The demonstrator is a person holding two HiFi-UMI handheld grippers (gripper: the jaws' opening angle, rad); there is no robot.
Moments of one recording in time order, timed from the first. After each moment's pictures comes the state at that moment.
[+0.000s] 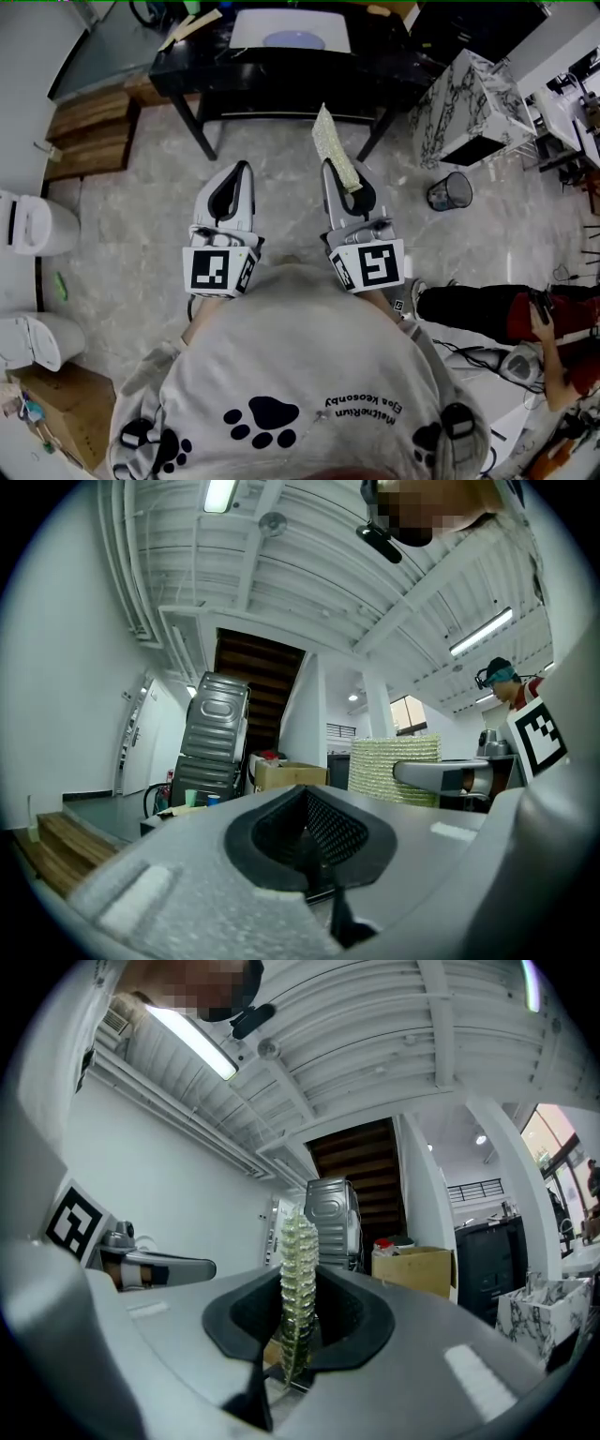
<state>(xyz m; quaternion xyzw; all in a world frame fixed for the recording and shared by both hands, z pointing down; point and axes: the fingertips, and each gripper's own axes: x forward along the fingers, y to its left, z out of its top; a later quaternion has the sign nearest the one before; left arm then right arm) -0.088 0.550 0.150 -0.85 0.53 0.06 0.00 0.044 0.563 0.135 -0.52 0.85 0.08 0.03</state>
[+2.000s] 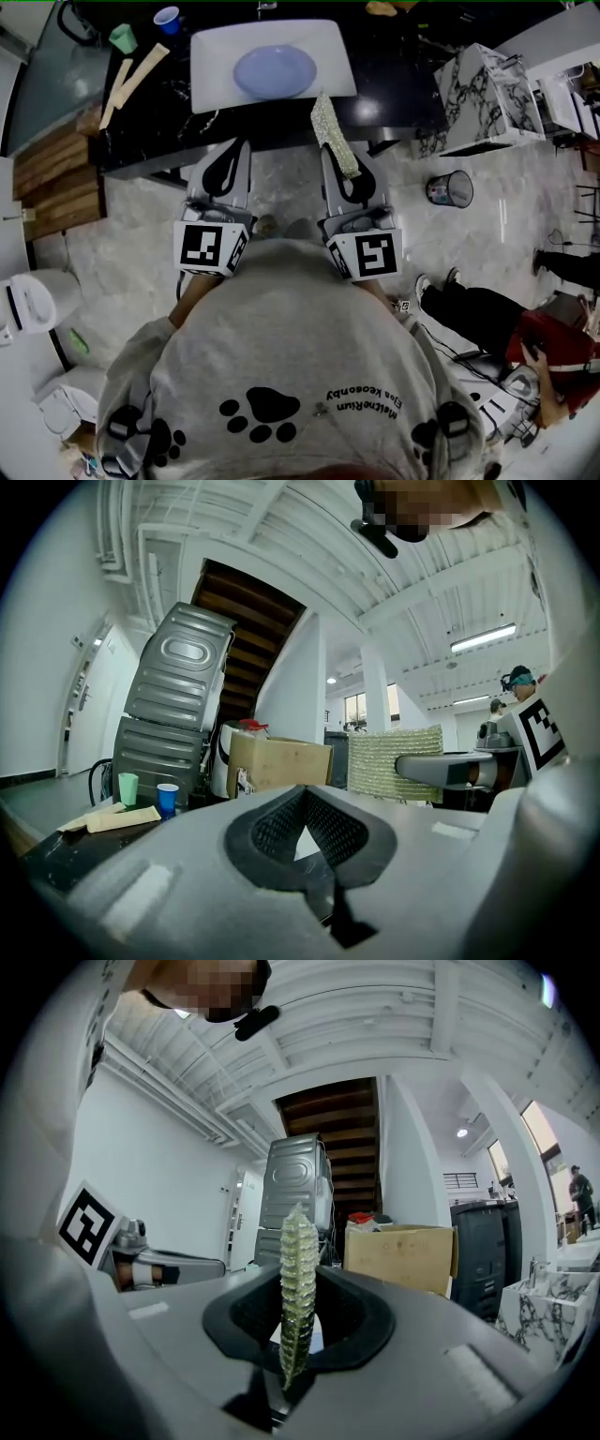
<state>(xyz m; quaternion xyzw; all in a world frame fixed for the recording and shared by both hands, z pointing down) -0.071 0.144 0.202 -0.90 0.42 0.02 -0.04 0.049 0.188 0.180 -0.60 0.80 0.04 -0.02</state>
